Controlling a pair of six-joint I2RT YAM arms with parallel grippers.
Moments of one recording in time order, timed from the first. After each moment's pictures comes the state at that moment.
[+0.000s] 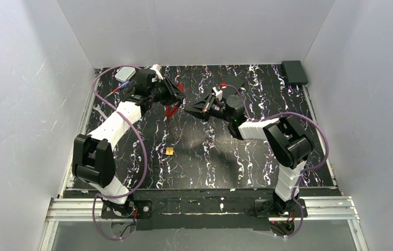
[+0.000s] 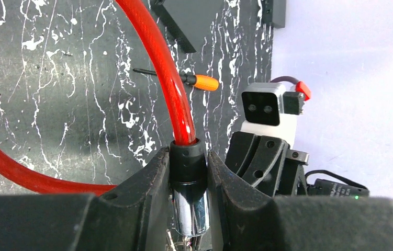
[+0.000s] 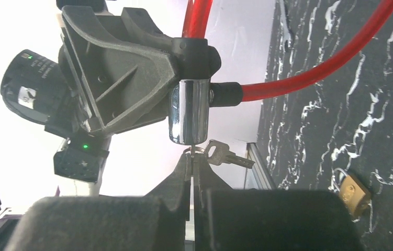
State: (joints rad) left arm -0.33 1.61 1.27 -0.24 0.37 -0.83; right arm 0.59 1.87 0.95 0.96 -0.60 1.56
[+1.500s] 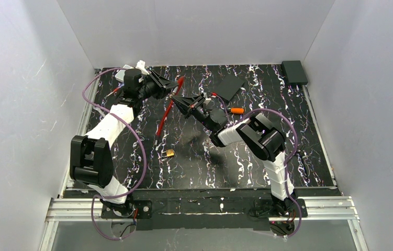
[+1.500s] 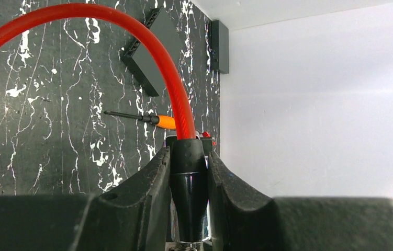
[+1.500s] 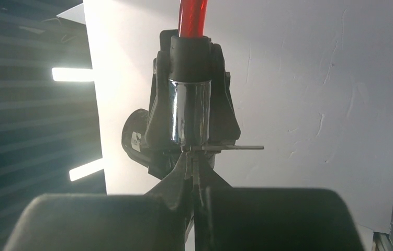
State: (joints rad) left arm -0.21 1.59 1.18 0.05 0.46 -1.02; right arm 0.77 2.14 1.08 1.43 -0.11 1.94
